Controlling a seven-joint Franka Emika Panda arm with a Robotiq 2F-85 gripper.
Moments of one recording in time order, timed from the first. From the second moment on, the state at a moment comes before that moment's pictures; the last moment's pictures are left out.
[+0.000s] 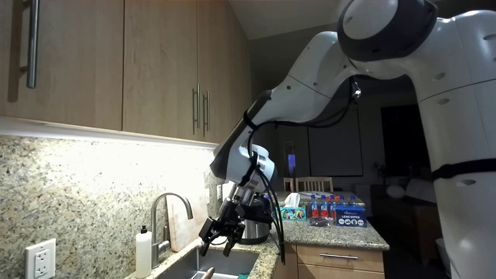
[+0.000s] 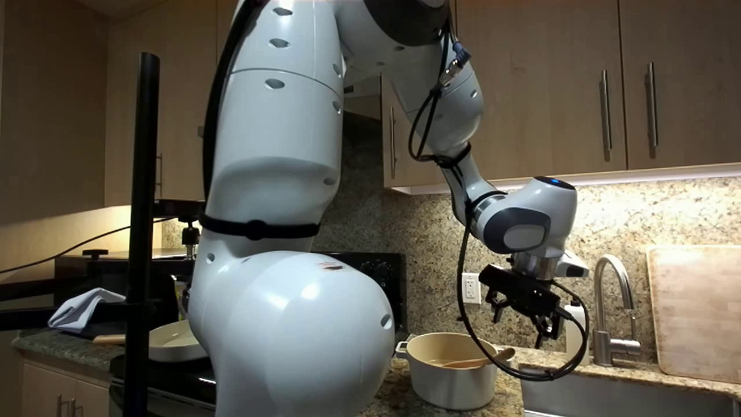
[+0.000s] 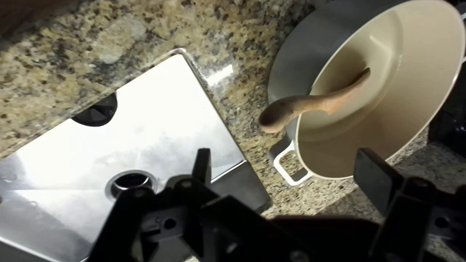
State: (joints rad) arm 0.07 0.07 0.00 -2.34 0.70 2.56 -0.56
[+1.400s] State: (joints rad) arm -0.09 0.33 0.05 -2.19 1.08 2.33 -0.98
